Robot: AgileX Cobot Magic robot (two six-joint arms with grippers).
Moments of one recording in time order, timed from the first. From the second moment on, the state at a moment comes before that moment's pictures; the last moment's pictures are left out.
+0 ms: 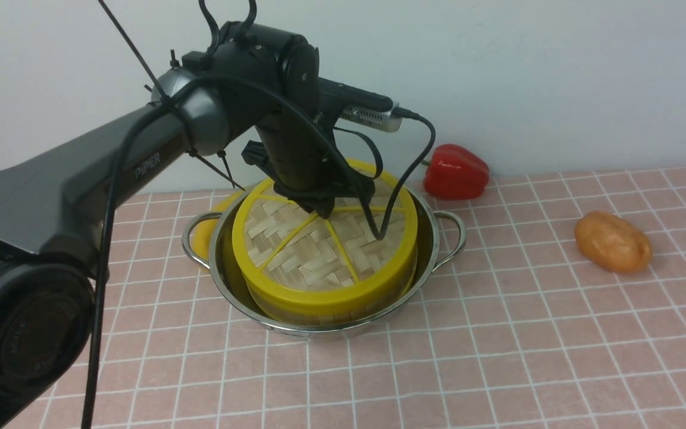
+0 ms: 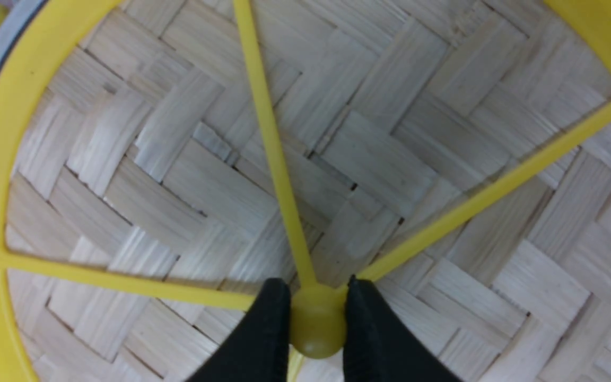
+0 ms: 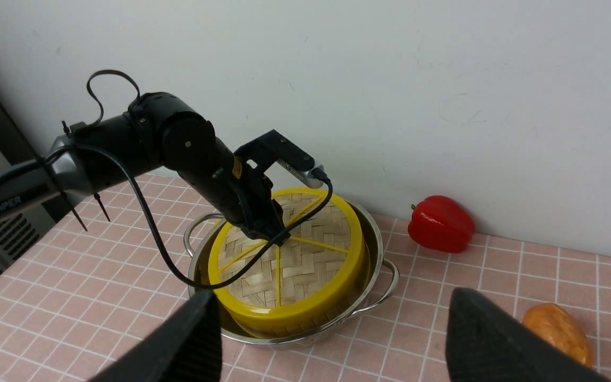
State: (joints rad) right arm 0.44 0.74 -1.46 0.07 1.23 0.25; left arm -0.44 2.16 -1.93 0.08 1.09 -0.01
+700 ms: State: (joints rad) right arm 0.44 0.73 -1.43 0.04 1.23 0.16; left arm -0.44 1.87 -2.10 0.14 1.21 0.03
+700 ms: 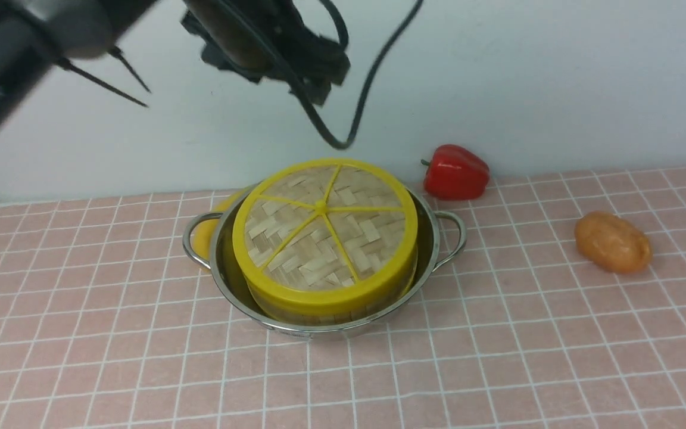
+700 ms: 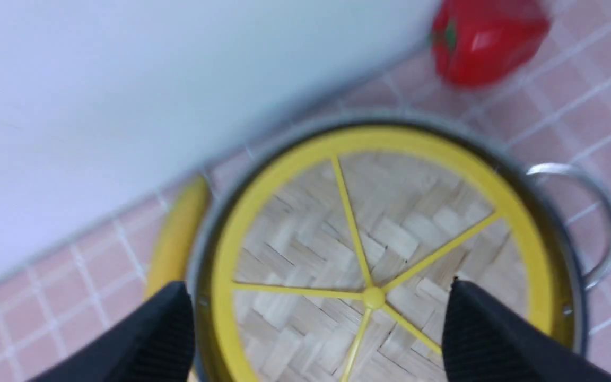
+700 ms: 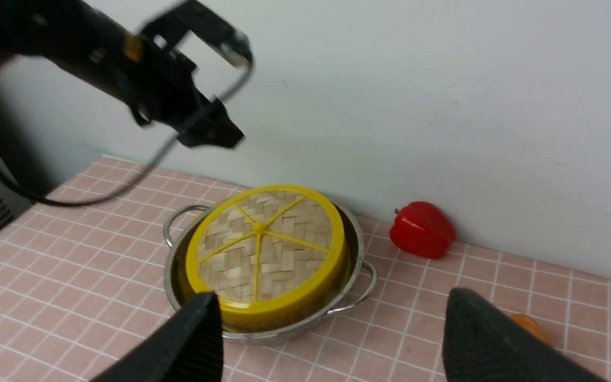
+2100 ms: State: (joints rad) right arm 0.44 0.19 -0.57 0.09 0.93 0.25; left arm -0.44 0.58 -0.54 -0.12 0.69 0.08
